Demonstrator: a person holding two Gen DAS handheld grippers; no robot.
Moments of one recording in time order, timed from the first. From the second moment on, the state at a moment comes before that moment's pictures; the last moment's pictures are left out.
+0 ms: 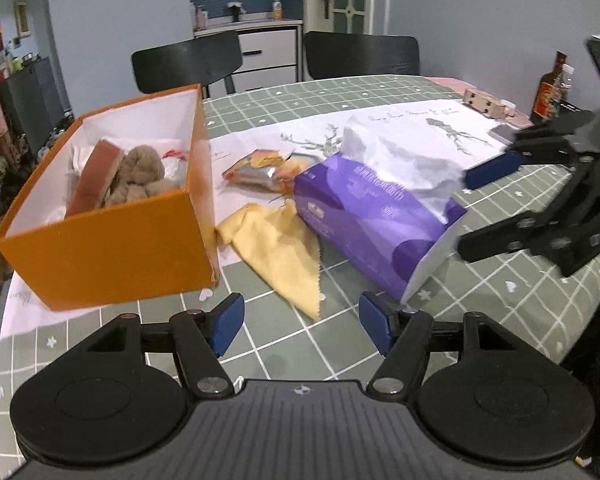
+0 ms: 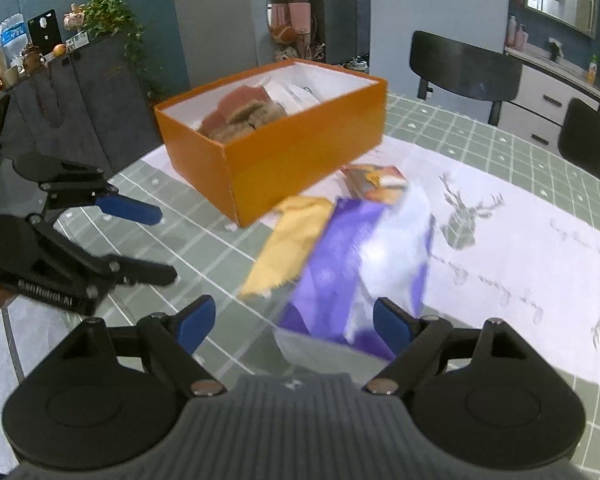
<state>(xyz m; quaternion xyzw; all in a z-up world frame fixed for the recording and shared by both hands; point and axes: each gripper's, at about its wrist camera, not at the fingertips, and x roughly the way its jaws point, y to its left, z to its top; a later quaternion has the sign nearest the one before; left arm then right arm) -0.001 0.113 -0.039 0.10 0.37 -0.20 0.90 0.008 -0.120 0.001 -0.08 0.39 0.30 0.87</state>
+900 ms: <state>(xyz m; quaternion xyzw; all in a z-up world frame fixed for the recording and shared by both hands) 0.065 0.077 -0.123 0.05 0.37 -0.12 0.92 0.040 -0.234 -0.035 0.05 0.41 0.22 0.88</state>
